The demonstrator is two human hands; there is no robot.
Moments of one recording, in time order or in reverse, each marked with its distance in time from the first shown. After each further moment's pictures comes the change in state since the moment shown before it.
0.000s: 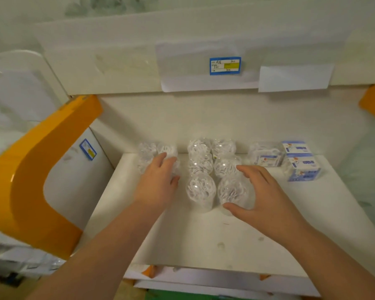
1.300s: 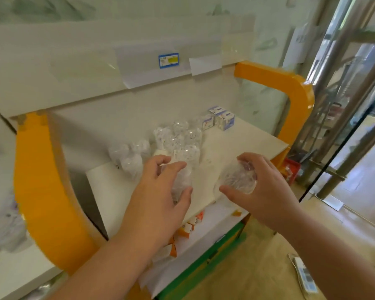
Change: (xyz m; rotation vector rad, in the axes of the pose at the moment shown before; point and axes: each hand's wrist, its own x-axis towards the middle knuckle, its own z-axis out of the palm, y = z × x) left_hand -0.108 -0.066 -0.141 -0.476 -0.173 0.694; right_hand -0.127 -0.238 0.068 -0.189 0.488 0.631
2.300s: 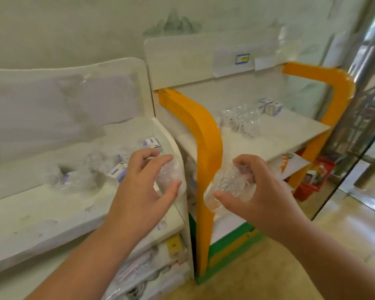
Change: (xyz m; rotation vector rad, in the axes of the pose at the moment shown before) left_hand -0.227 -0.091 -0.230 0.032 0.163 0.009; right_hand -0.217 -0.233 0.087 0.141 -0.048 -0.176
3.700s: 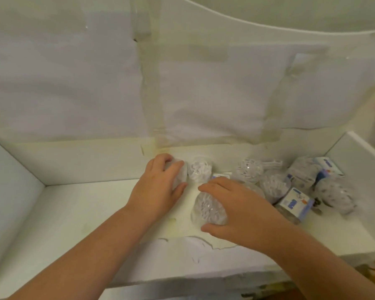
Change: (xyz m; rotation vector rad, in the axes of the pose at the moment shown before) left_hand -0.018 -0.411 -0.159 0.424 -0.105 -0.311; right_hand 0.163 -0.213 0.379 -0.285 -0.716 -0.536
